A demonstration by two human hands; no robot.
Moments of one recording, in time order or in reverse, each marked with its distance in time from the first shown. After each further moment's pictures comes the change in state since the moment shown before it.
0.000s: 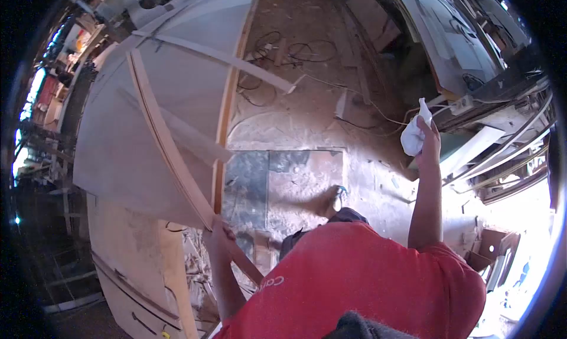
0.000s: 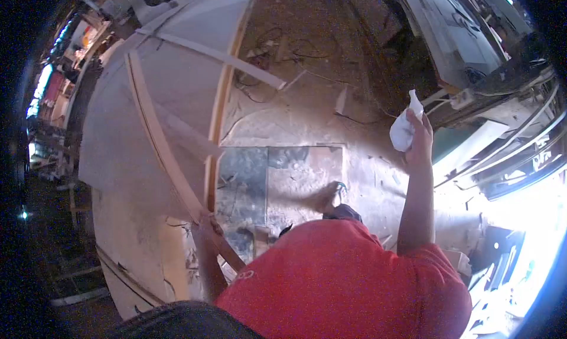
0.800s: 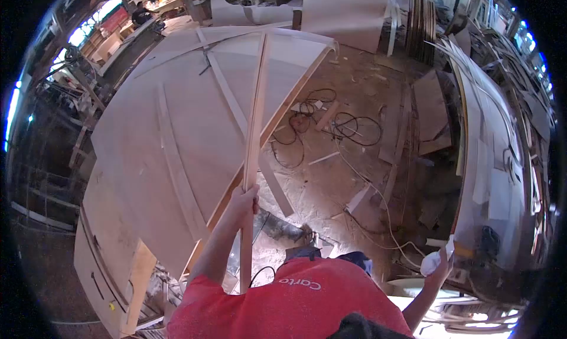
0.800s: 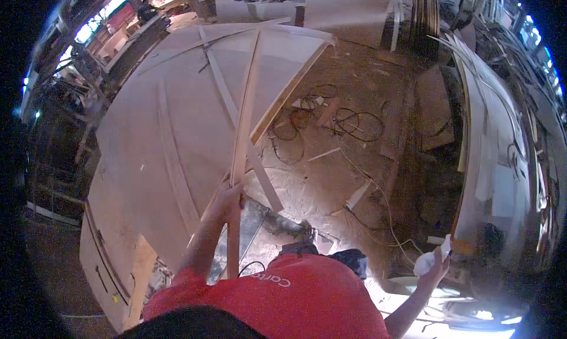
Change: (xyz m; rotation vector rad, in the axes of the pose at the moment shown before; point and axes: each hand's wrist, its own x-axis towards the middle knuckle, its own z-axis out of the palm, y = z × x) left_hand 0.207 0.192 0.385 0.078 -0.258 0.047; right_hand 0.311 -0.066 -0.022 -0.312 0.249 -0.036
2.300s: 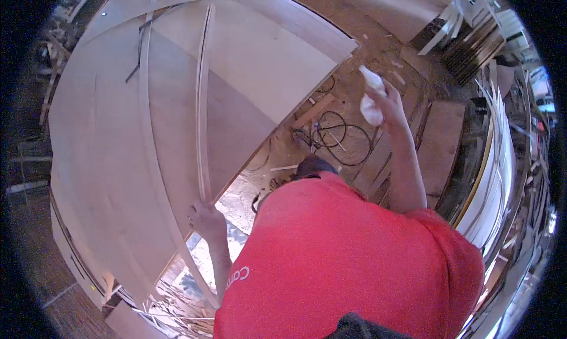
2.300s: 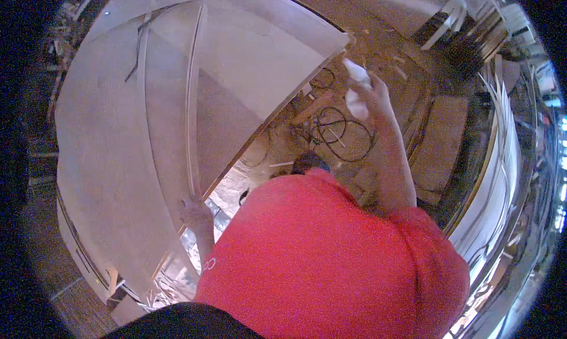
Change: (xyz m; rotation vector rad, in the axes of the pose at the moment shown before) left_hand 0.425 0.087 0.176 1.189 0.888 -0.269; right_hand 0.388 -0.164 0.996 -0.294 -1.272 -0.193
